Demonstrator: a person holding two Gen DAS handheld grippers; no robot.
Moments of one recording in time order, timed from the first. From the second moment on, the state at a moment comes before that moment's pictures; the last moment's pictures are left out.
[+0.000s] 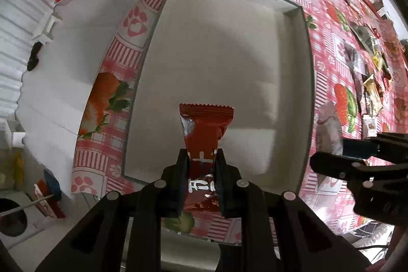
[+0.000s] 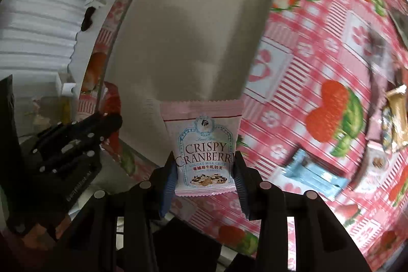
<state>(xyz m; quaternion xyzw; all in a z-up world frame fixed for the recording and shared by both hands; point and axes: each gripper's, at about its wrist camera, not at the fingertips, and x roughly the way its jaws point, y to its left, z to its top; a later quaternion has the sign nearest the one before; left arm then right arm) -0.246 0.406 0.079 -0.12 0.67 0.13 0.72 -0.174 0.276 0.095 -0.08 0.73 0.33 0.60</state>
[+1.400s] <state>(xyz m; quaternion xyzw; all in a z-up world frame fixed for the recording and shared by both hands) -0.195 0.336 0.098 0.01 0.65 0.04 0.76 -0.143 0.222 0.072 -0.04 0.75 0.23 0.62</state>
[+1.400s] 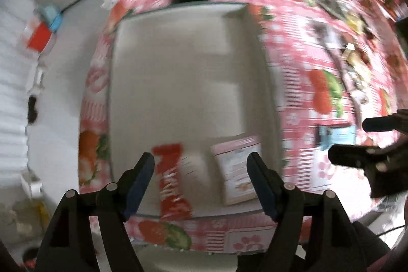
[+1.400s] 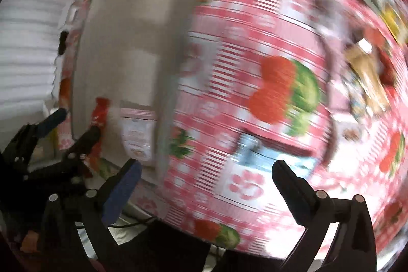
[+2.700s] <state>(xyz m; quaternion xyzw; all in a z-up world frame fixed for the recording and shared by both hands) -0.125 0.196 0.013 0.08 0.70 -0.07 0.71 -0.139 -0.029 0.057 0.09 0.75 0.03 0.65</state>
